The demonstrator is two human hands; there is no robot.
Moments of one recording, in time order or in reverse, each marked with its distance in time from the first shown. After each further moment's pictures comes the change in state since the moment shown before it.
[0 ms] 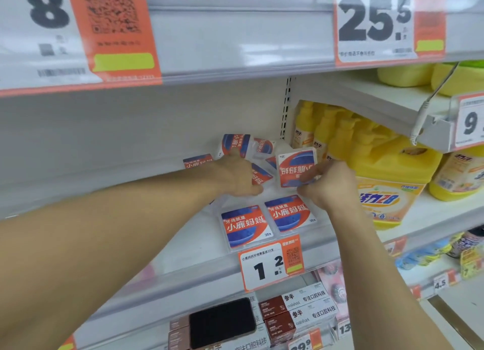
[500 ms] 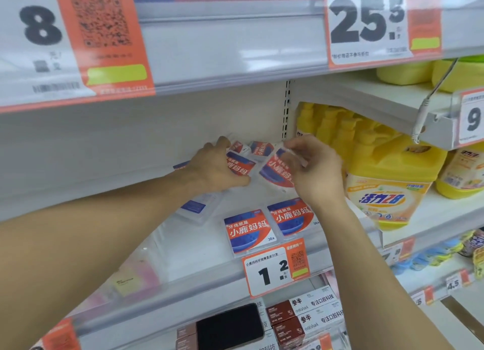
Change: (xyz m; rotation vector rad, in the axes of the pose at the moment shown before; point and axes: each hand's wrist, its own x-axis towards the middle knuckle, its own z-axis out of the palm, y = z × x) left_hand -0.007 -0.040 -0.012 -0.293 0.286 -0.045; right_hand -0.008 -0.030 0.012 0.404 0.131 -0.340
